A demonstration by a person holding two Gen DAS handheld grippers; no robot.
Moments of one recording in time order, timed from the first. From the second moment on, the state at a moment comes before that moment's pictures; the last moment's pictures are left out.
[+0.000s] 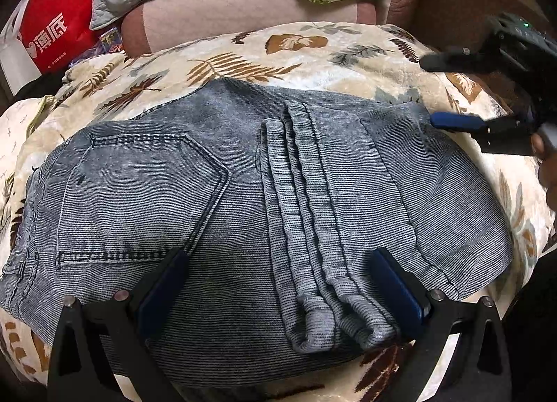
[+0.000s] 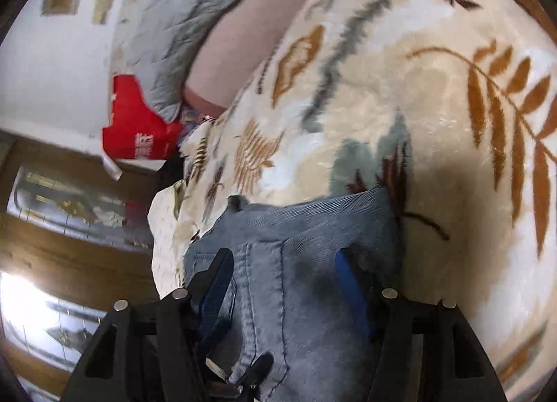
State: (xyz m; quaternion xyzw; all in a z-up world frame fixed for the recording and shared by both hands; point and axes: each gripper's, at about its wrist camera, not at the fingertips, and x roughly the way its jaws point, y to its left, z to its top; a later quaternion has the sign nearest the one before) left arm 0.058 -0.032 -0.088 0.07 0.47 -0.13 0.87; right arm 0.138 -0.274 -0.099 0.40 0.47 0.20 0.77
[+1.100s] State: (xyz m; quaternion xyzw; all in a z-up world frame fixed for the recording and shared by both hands) left arm 0.017 0.250 -0.083 -0.40 0.40 0.05 0.82; right arm 0.230 -0.095 -0.087 0.28 0.57 0.21 0.75
